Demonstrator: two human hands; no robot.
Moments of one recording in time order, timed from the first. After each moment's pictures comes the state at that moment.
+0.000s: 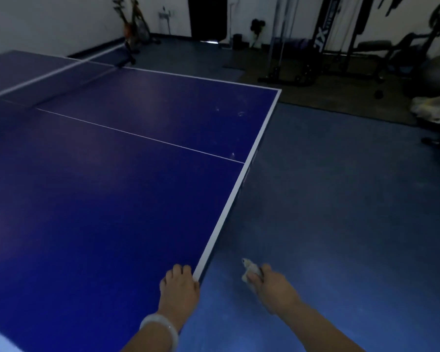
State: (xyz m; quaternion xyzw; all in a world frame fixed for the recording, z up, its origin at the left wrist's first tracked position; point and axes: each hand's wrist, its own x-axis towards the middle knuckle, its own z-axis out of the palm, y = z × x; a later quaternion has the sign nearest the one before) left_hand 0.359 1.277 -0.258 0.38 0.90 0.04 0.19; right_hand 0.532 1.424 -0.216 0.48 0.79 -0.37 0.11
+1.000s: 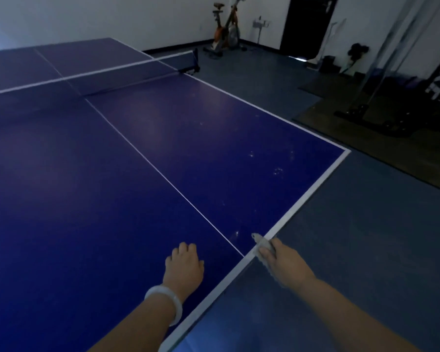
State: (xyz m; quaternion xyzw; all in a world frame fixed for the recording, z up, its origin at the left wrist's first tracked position) left_hand 0.205 1.617 -0.234 0.23 0.96 0.09 0.14; right_hand 0.323 1.838 -0.181 0.26 0.89 -0.36 0.10
